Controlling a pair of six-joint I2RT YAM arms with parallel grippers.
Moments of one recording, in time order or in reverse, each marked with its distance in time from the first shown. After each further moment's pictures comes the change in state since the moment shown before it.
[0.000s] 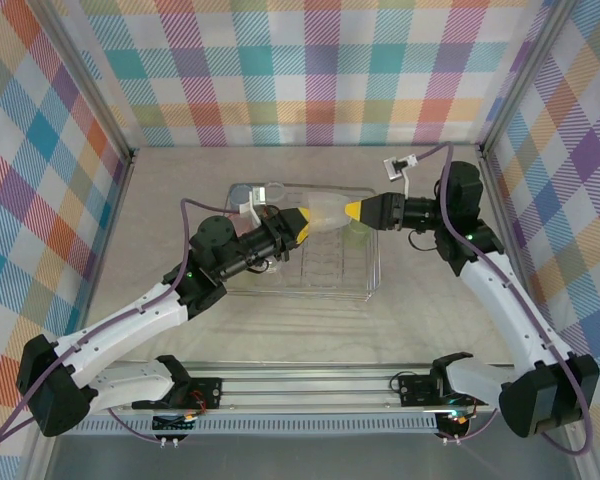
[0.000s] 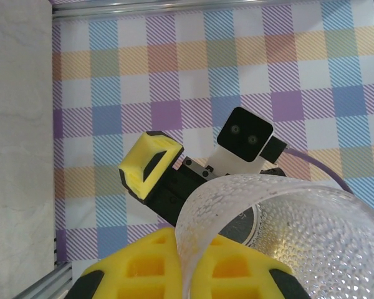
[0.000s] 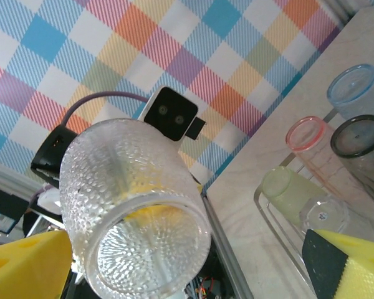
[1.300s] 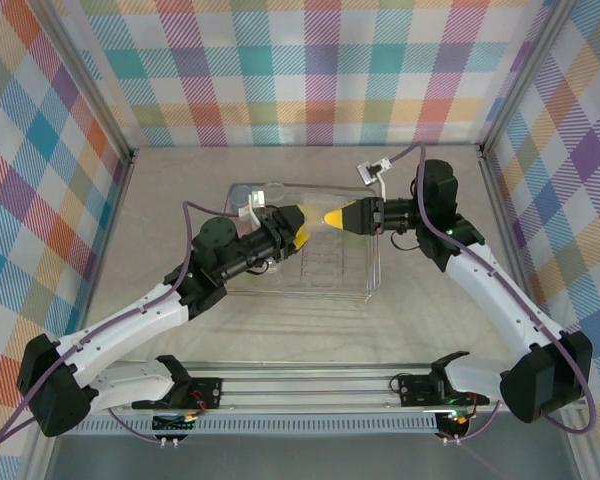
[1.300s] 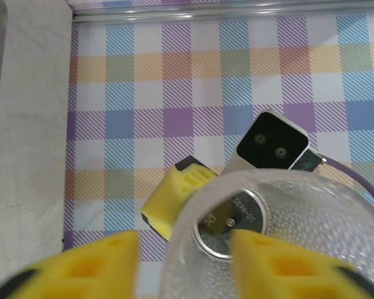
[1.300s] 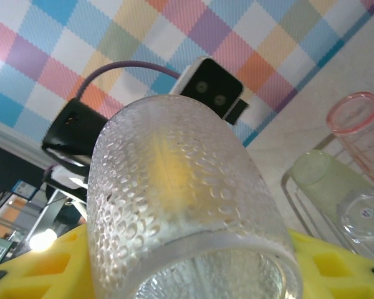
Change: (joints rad) left arm 0.005 -0.005 -0.026 -0.021 -0.029 -0.022; right arm 0.109 0.067 0.027 -0.008 0.002 -0.026
